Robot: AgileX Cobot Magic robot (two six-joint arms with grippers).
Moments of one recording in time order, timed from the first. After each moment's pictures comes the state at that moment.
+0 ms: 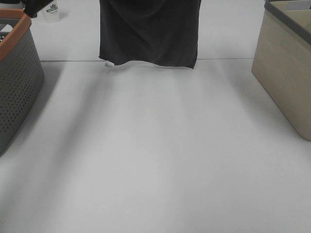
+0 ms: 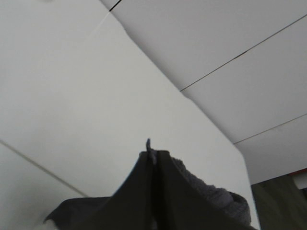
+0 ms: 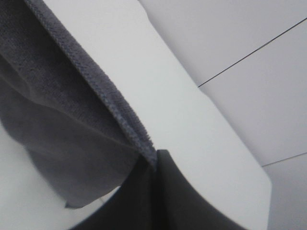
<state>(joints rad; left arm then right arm) -0.29 1.98 -1.51 1.77 0.15 -2.72 0.31 1.95 -1.70 -0.19 0.23 -0.63</state>
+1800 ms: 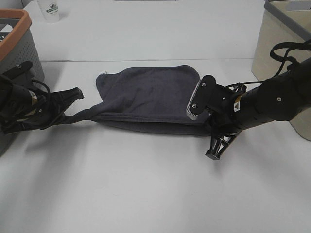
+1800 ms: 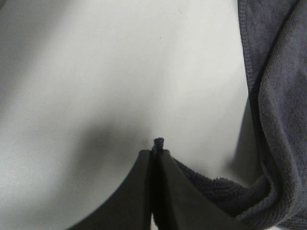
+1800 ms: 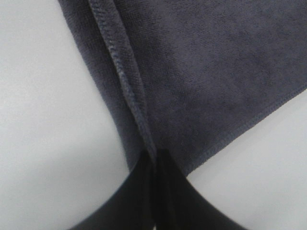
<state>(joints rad) -0.33 1.89 -0.82 1.76 0.05 -2.50 0.39 1.86 -0.76 -0.14 -0.09 -0.63</state>
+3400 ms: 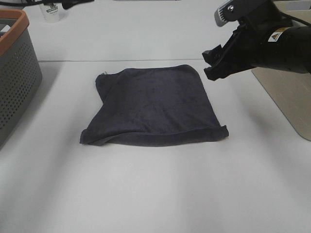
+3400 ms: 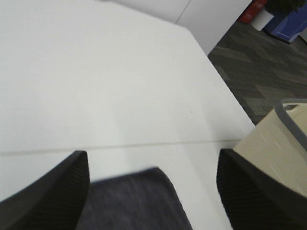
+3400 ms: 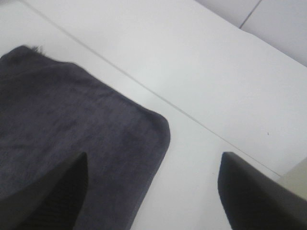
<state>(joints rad) -0.31 1.89 -1.49 1.75 -0.30 -2.18 0.38 1.55 -0.76 0.25 -0.34 -0.63</state>
